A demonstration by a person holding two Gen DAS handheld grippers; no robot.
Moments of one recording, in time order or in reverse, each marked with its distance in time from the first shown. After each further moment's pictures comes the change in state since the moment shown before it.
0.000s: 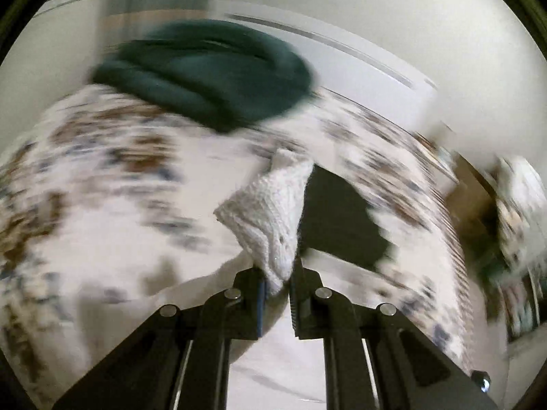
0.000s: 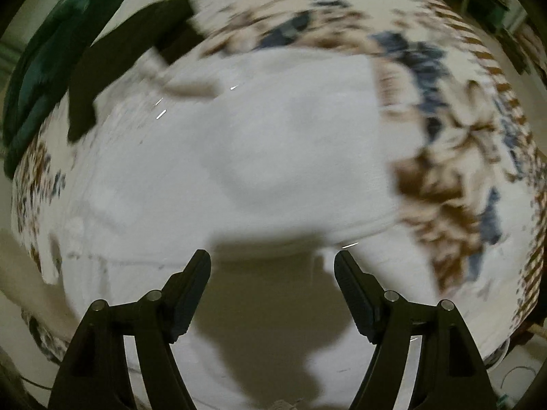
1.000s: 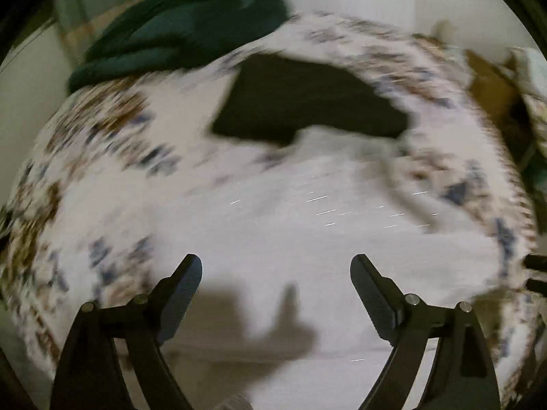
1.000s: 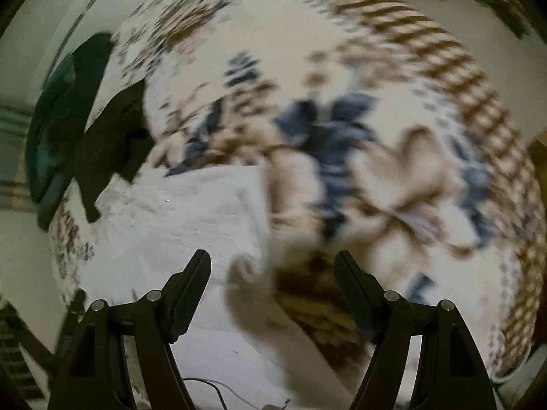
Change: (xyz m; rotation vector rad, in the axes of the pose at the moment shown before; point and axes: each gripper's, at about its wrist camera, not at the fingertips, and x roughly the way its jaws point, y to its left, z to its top) left arm 0.066 -0.013 -0.092 0.194 0.234 0.281; right arm -0.033 -0.121 0.101 0.101 -0.008 0.186
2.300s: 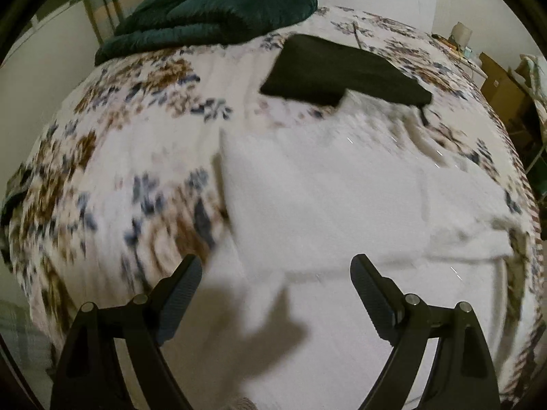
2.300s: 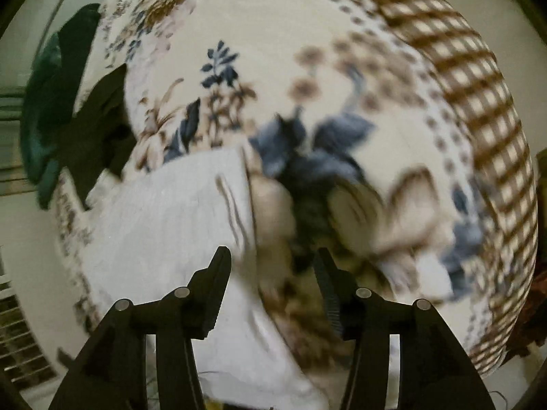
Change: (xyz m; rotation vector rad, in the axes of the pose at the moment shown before) left arm -0.050 0.019 -0.086 -0.053 0.020 -0.001; right arm 0.003 -0.041 0.068 -0.008 0.219 0.024
